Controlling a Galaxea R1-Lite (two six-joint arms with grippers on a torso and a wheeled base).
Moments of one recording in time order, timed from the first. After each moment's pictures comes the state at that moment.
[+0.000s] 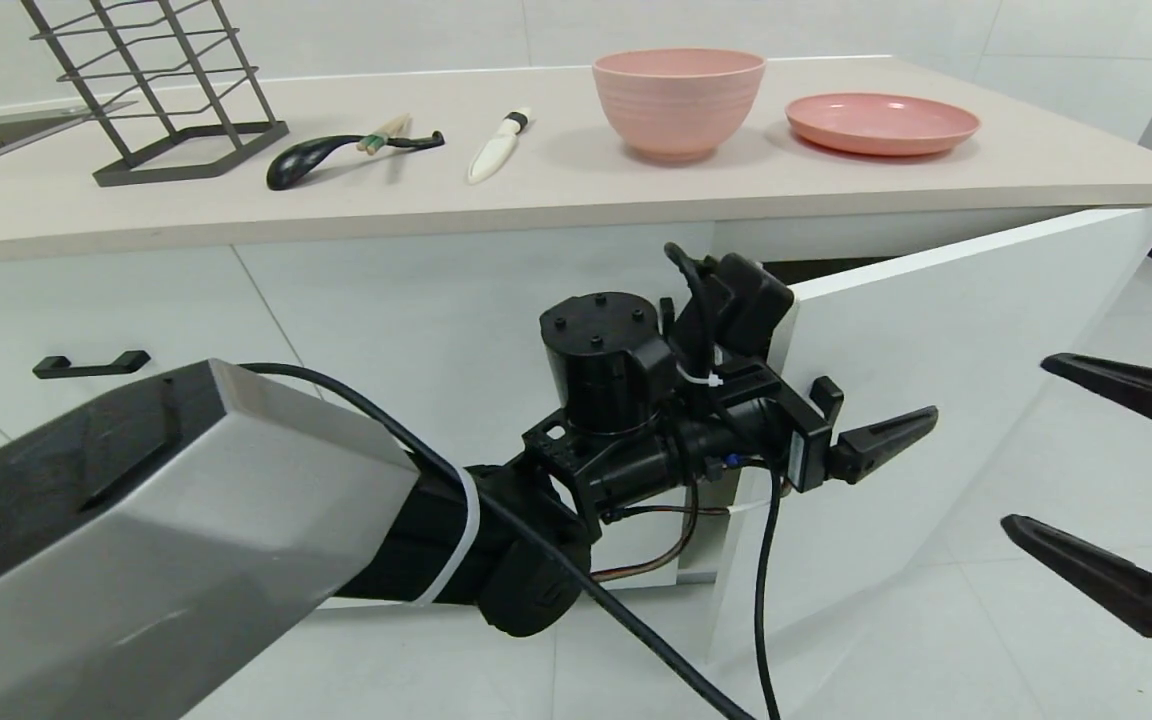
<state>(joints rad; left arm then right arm) -0.85 2.17 -1.27 -1.08 -0.44 -0.02 0.12 1.31 -0.16 -1.50 0.84 -0.24</state>
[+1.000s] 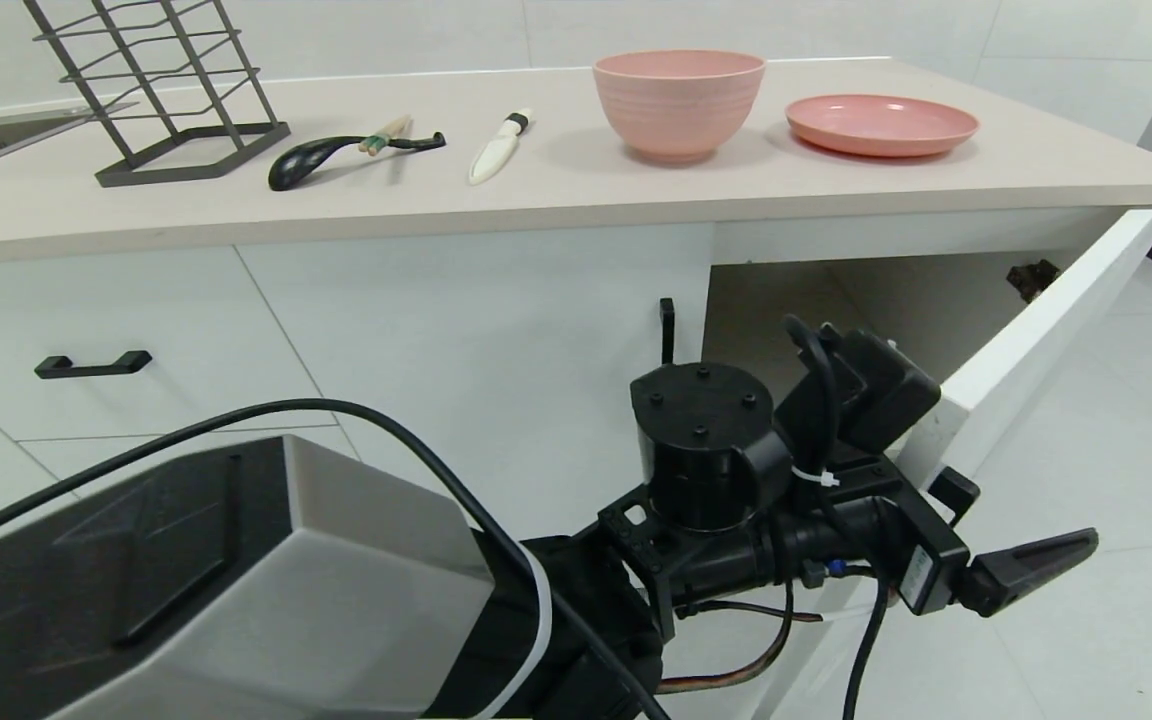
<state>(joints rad) -1.00 2.21 -1.25 -1.10 -0.43 -0.02 0.07 0.94 -0.18 -1.50 0.81 -0.25</state>
